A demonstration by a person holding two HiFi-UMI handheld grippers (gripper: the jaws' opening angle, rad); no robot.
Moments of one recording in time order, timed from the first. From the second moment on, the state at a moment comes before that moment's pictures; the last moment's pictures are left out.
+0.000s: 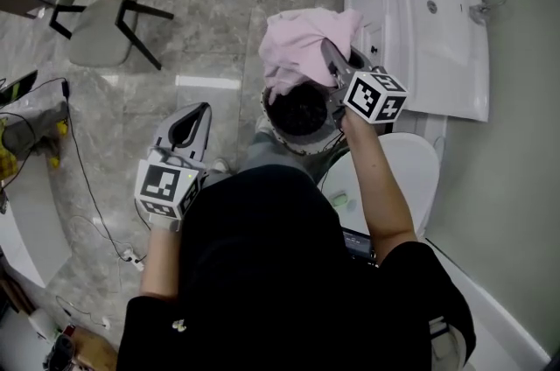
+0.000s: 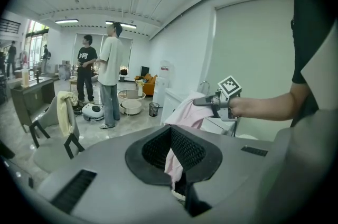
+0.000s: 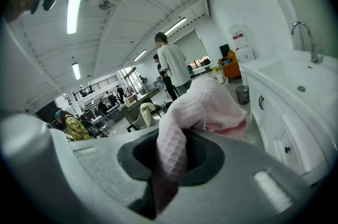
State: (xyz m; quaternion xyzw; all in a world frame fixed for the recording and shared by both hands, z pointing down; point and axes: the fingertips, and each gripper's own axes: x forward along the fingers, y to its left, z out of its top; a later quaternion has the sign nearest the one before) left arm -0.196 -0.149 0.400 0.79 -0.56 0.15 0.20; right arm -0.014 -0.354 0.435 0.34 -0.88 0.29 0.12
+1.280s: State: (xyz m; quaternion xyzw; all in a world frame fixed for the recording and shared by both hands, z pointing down) left arm -0.097 -0.144 0.423 0.88 -0.40 0.20 0.18; right arm 0.163 -0.197 0.526 0.50 -0.77 0.39 0.12
